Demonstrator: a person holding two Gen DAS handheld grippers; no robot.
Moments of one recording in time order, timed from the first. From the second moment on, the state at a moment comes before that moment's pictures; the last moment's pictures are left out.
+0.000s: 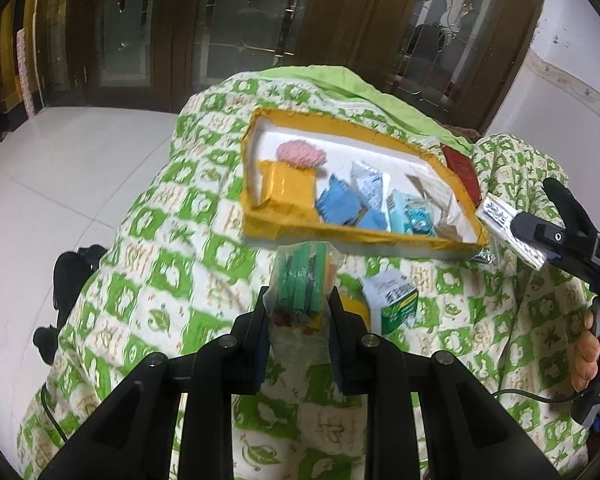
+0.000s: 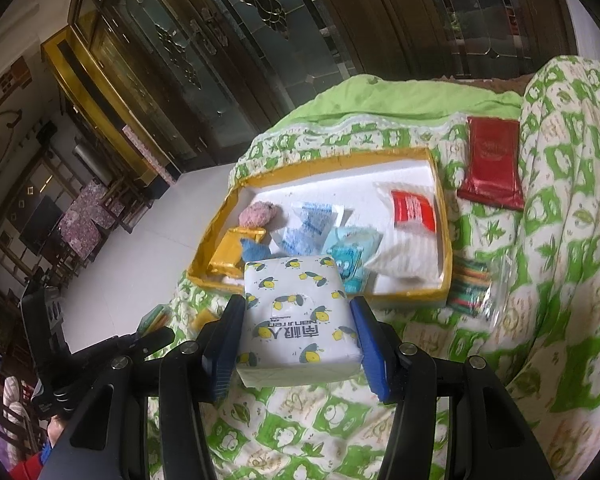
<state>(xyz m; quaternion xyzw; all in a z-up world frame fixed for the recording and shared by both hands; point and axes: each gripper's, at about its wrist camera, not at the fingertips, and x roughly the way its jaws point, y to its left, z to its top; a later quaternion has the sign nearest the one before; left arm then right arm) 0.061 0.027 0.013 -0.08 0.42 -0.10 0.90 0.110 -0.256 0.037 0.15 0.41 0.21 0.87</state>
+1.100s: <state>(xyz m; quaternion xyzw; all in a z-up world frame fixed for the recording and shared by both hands) 0.197 -0.034 0.029 -0.04 0.43 -0.14 0.89 0.256 -0.236 -0.006 0.25 0.46 0.17 0.83</state>
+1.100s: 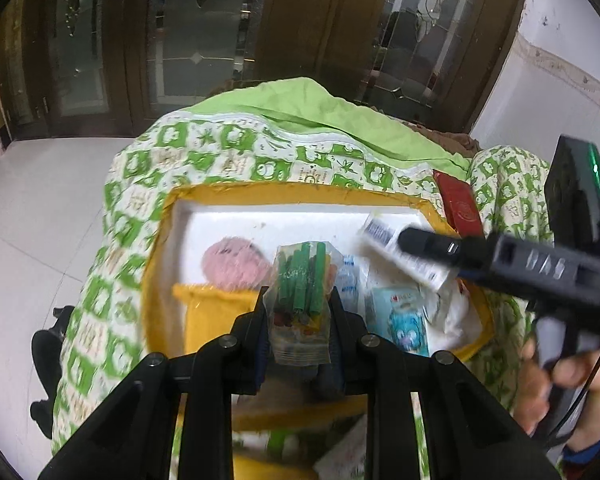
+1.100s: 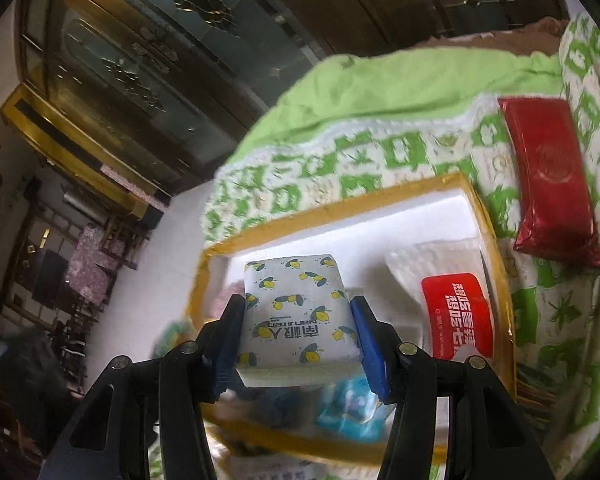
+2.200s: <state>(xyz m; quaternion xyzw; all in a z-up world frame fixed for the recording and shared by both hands) 0.227 -0.033 -0.004 -0.01 0.45 -0.09 0.89 0.245 -0.227 -0.010 0.16 0.42 0.15 0.88</state>
